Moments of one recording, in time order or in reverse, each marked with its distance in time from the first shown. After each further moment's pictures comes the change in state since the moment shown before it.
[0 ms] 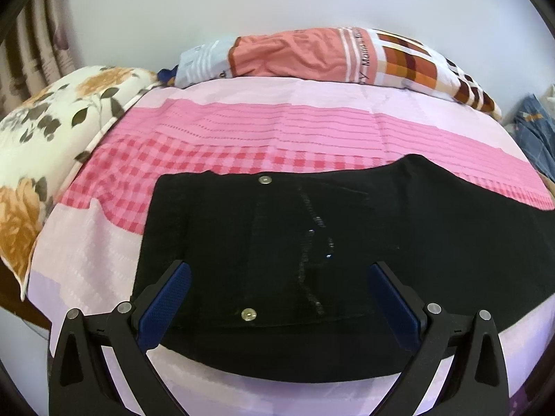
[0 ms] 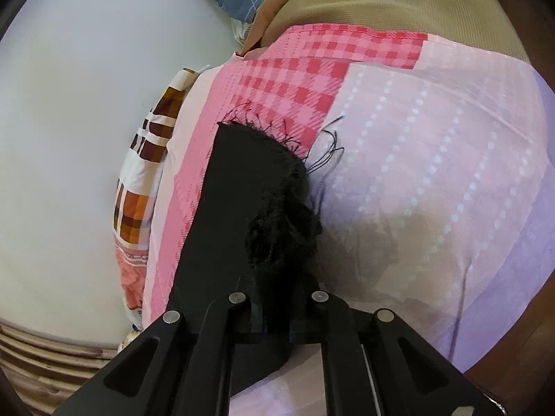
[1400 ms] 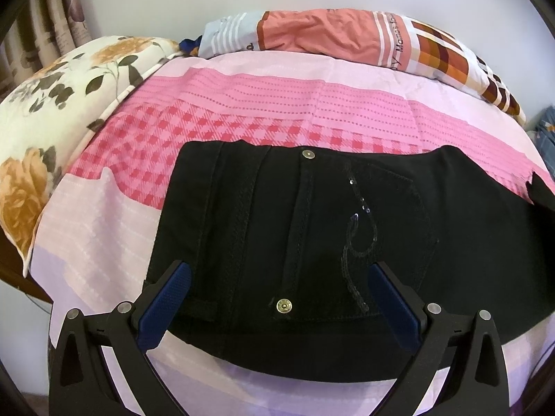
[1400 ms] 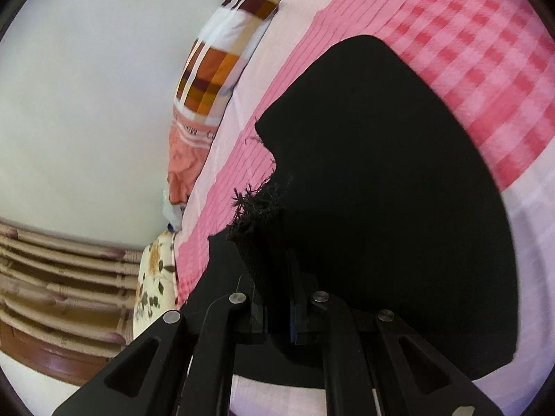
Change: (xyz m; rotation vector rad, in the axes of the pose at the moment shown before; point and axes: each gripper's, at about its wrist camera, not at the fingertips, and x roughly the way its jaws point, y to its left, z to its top) left arm 0.019 0.021 -0.005 -0.062 0.090 0.055; right arm 0.099 0.165 -0.140 -0.244 0.385 0.218
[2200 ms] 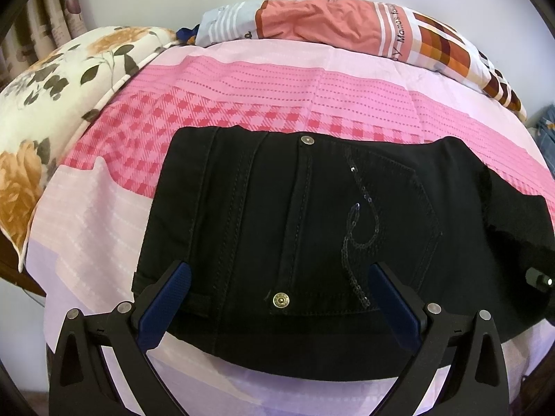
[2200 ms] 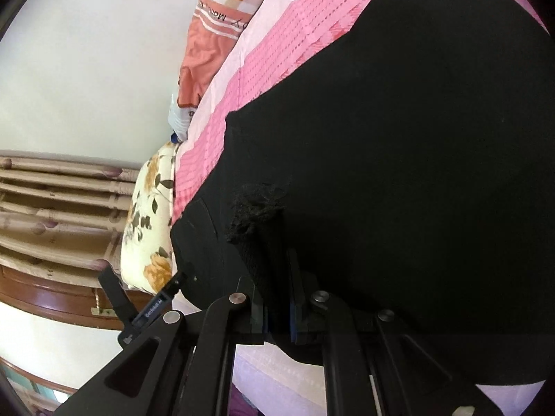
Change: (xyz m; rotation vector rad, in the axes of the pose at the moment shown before) left arm 0.008 0.000 -0.003 -0.006 0.039 -0.015; right arm 0.097 0.044 -0.072 -0.132 0.260 0.005
